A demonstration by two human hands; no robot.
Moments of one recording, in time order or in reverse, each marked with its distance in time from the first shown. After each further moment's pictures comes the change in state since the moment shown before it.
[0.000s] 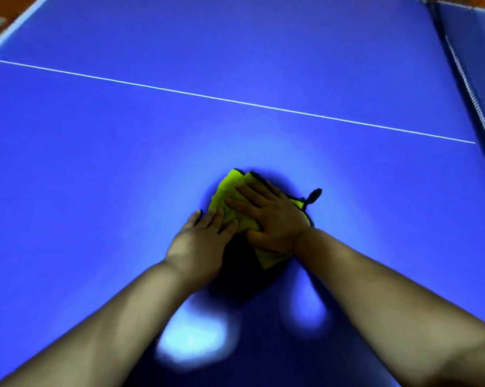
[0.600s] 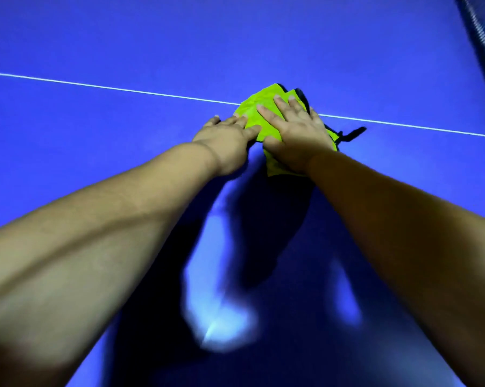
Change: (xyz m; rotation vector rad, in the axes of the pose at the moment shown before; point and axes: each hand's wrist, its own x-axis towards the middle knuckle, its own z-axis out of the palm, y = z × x) left_hand 0.276 0.034 -0.081 -0.065 0.036 -0.067; right_hand 0.040 0.238 -0.032 -0.071 -0.023 0.491
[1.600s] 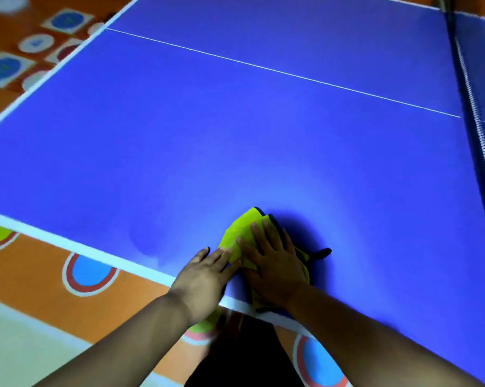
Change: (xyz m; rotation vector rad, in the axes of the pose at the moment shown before) left_hand -0.572 0.082 0.153 -0.084 0.049 0.076; right_hand -0.481 -0.288 0.027 -0.067 -0.056 -0.349
